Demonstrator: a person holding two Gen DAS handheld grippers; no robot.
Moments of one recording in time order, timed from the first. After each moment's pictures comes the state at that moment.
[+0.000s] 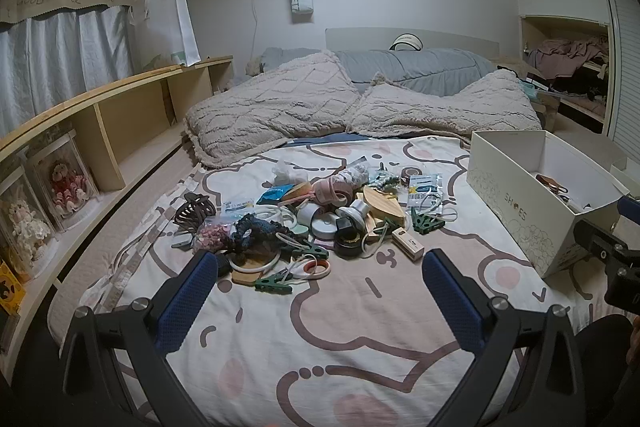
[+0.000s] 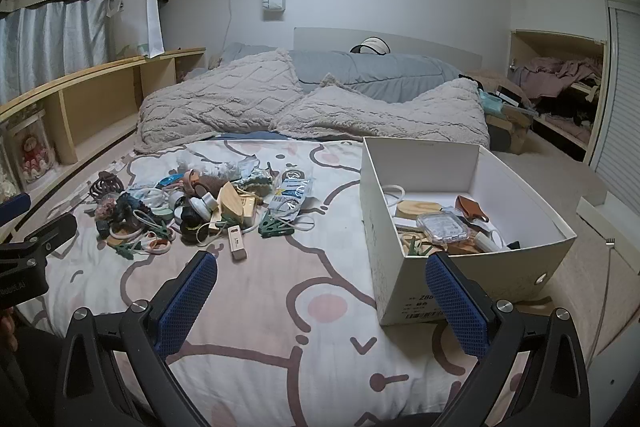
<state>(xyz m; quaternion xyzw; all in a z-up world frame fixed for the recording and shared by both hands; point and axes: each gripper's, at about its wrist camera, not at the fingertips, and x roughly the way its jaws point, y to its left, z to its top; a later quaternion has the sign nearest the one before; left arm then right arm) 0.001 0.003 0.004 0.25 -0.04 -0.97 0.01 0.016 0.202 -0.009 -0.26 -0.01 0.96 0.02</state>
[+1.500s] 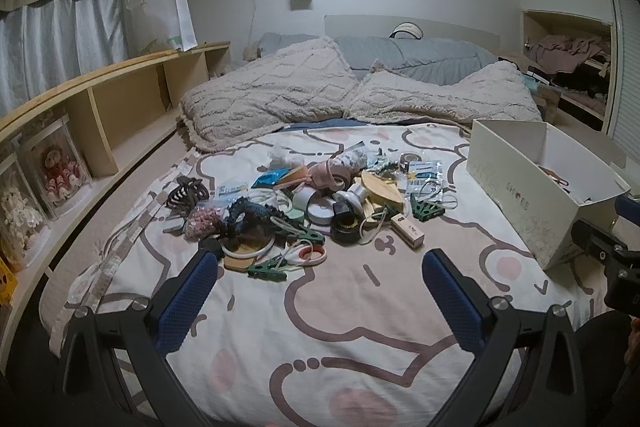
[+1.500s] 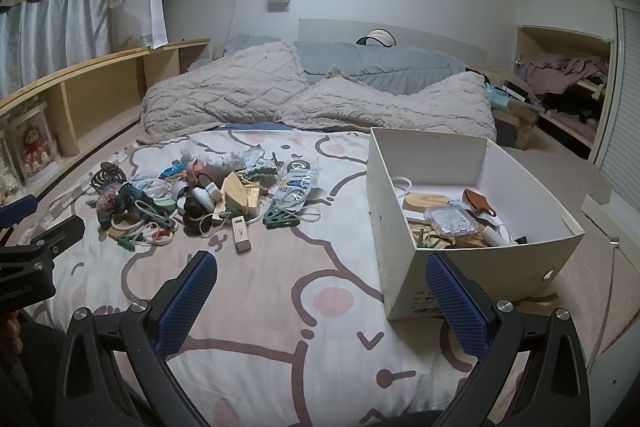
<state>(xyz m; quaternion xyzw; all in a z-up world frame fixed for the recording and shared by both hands) -0.005 0.002 -0.015 0.28 -0.03 -0.96 0.01 0.007 0.195 -0.022 -0.28 -0.01 0.96 0.01</state>
